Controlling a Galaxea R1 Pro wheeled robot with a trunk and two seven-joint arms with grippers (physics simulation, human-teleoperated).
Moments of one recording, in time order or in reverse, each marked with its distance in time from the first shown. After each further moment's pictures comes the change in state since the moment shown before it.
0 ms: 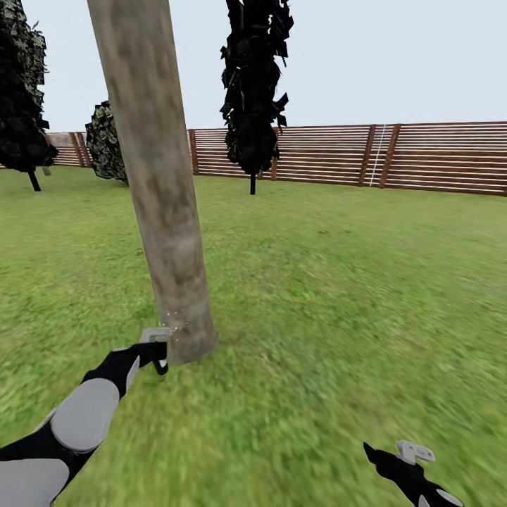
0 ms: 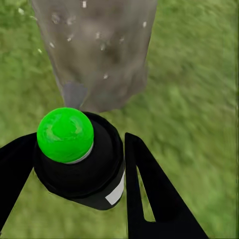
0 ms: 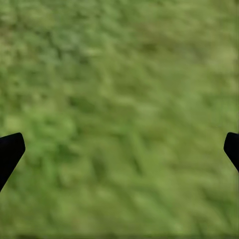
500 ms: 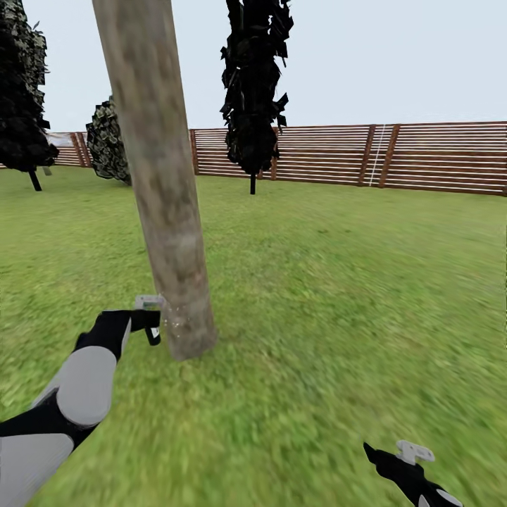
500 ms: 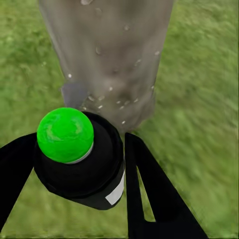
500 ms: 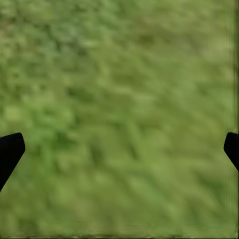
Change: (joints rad) left arm -0.116 -0.003 -0.114 -0.158 -0.004 0.193 -0.095; right arm 0.000 0.000 0.000 0.000 0.000 0.000 0.000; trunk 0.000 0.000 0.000
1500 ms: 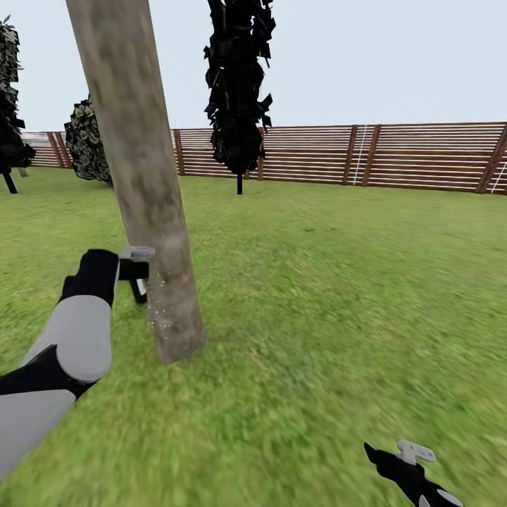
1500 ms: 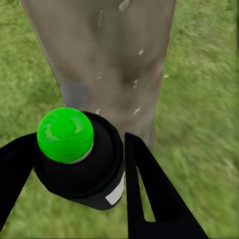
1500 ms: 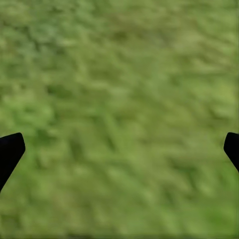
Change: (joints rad) left arm -0.215 -0.002 -0.130 -0.142 0.005 0.303 -0.013; right arm 0.000 -0.002 0.000 0.000 0.000 0.000 -0.003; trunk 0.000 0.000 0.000
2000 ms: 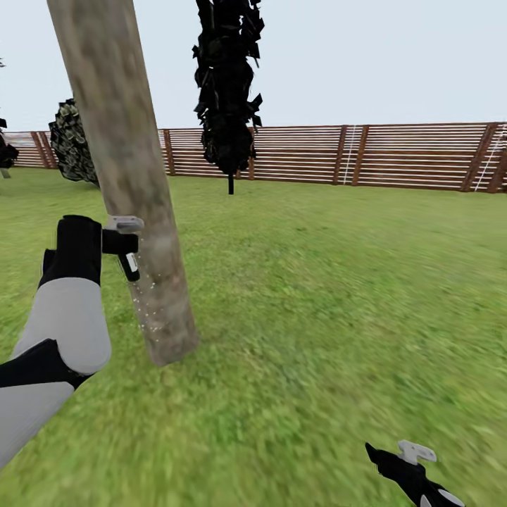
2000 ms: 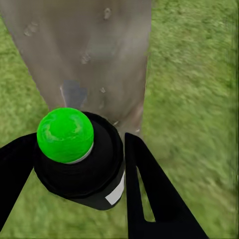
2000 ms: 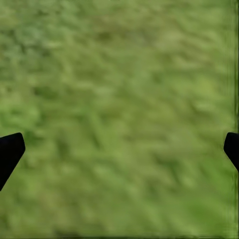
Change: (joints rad) left arm -0.055 0.000 -0.118 -0.213 -0.003 0.187 -0.145; right arm 0.000 -0.004 0.000 0.000 -0.001 0.000 0.000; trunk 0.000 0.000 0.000
